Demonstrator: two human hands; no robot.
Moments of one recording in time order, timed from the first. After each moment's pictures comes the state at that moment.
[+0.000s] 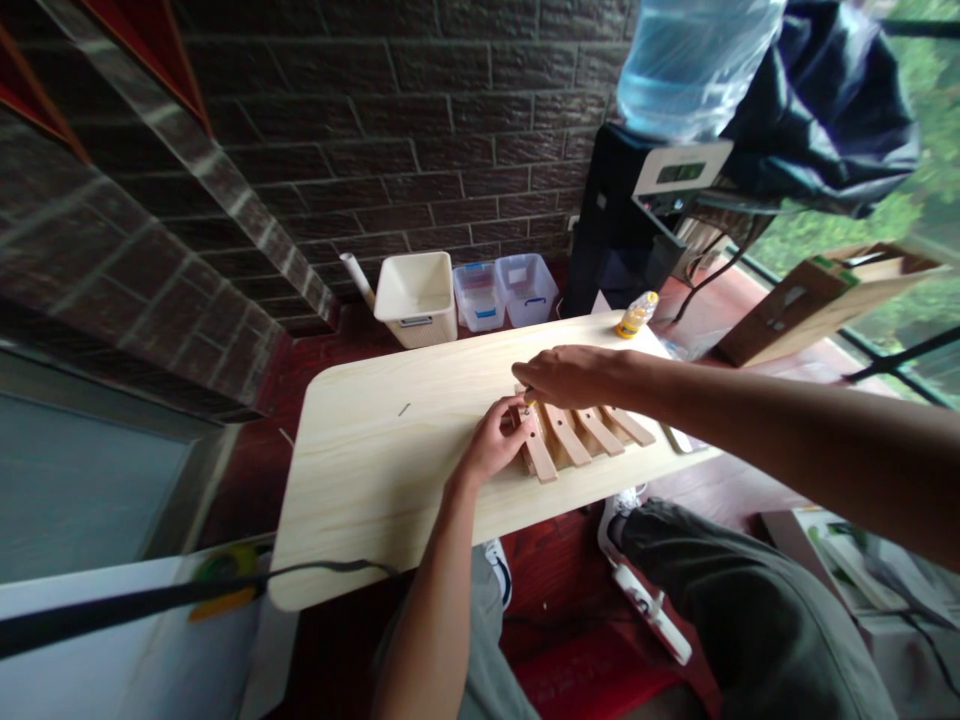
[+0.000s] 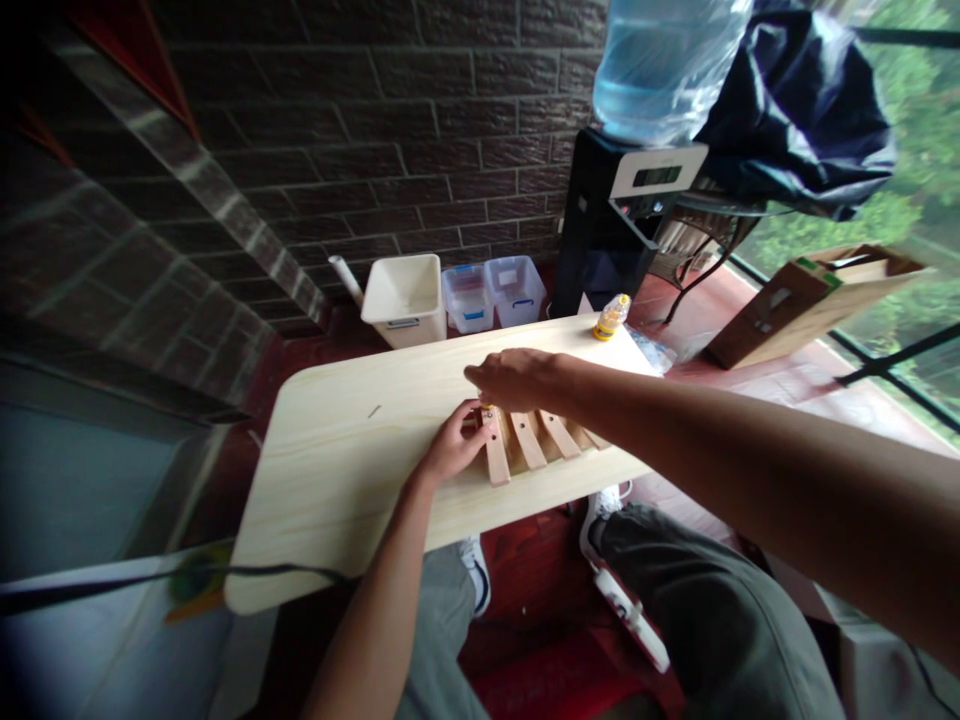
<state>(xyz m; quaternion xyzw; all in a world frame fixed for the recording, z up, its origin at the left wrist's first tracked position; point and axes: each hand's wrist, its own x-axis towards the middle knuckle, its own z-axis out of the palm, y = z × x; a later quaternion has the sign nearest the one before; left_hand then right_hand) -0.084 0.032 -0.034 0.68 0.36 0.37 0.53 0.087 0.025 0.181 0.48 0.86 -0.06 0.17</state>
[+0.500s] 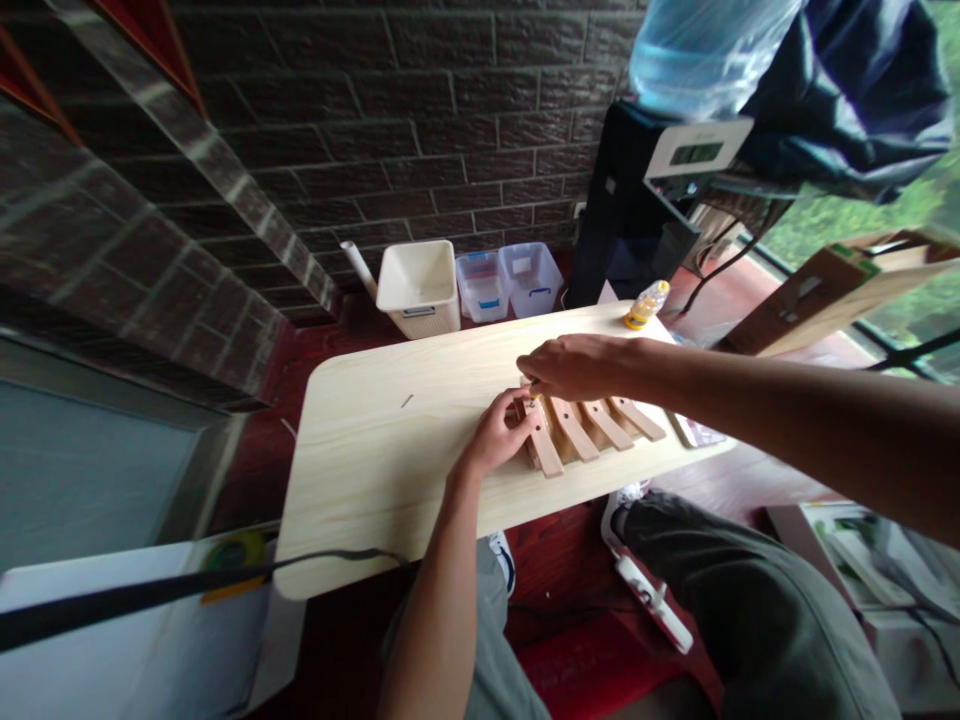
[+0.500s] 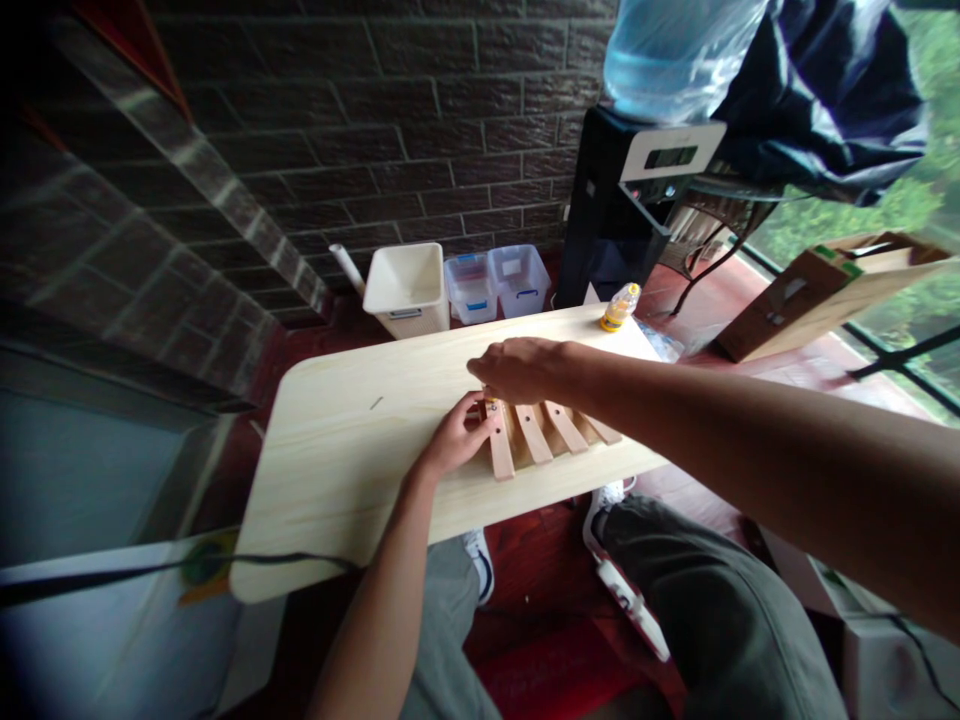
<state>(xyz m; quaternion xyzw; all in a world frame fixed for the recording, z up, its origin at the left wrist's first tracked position) -0.087 0.033 -0.033 0.68 0.36 0.36 0.53 0.084 0.030 0.180 0.48 0.85 -0.05 0.19</state>
